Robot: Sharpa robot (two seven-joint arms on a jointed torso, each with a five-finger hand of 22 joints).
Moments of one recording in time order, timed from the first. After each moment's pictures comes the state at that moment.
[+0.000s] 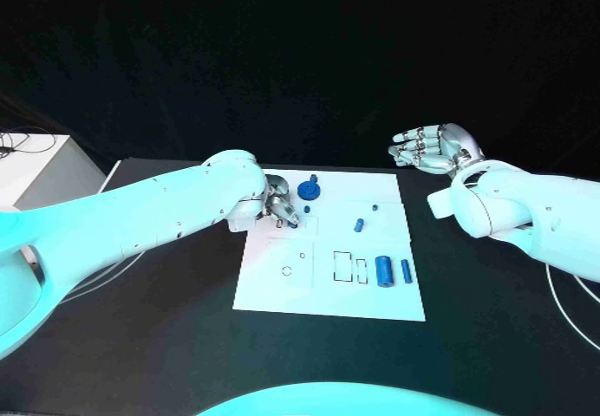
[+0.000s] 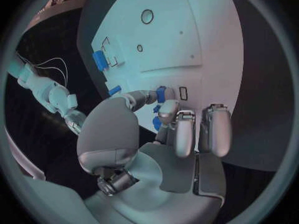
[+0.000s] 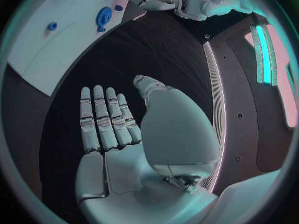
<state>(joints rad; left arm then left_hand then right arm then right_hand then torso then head) 1.26 -0.49 -0.03 1.14 -1.11 0.25 -0.51 1.06 -0.17 0.75 0.14 0.45 0.83 0.09 0.77 0.67 1.27 0.00 1.26 1.03 1.47 -0.05 1.57 1.31 0.06 1.41 0.06 1.48 1.31 1.31 -0.81 -0.15 1.35 -0.42 -0.55 0.22 1.37 -0.21 0.36 0.23 0.28 0.80 0.20 0.23 0.22 0.99 0.20 0.09 0.06 0.96 0.16 0.07 0.28 0.17 0.82 0.28 0.07 0.16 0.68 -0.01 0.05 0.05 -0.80</state>
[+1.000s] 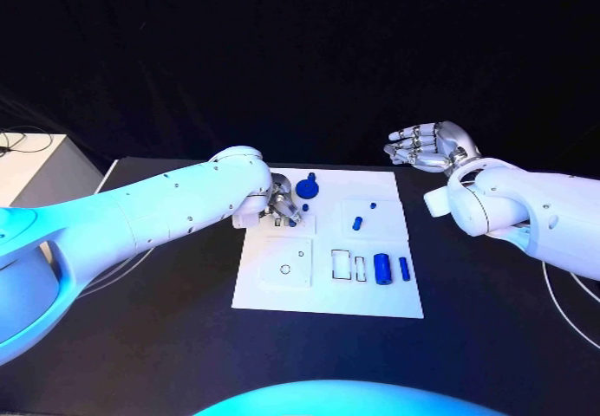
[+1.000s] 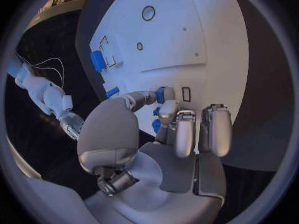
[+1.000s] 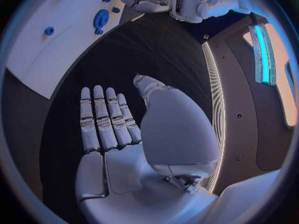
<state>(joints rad) 1.27 -0.43 -0.03 1.07 -1.11 0.30 -0.53 1.06 -0.17 0.74 0.14 0.46 0.85 0.08 0.77 0.67 1.28 0.00 1.26 1.03 1.47 -0.05 1.57 1.31 0.06 1.41 0.06 1.48 1.31 1.31 -0.81 -0.15 1.37 -0.42 -0.55 0.22 1.37 -0.21 0.36 0.22 0.28 0.80 0.20 0.22 0.22 0.99 0.20 0.08 0.06 0.96 0.16 0.07 0.28 0.17 0.82 0.28 0.07 0.15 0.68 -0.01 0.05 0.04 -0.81</state>
